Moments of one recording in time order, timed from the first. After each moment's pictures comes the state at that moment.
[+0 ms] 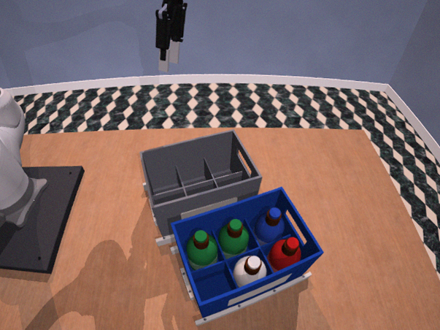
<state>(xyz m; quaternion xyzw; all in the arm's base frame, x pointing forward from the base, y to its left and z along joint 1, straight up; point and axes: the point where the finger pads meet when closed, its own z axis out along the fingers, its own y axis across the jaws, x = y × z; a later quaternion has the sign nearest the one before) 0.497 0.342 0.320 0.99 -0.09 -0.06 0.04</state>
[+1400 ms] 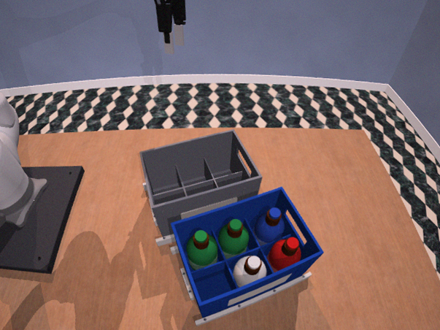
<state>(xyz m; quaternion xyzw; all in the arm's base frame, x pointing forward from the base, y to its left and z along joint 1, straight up) 0.495 0.411 0.343 0.99 -0.11 0.00 0.00</state>
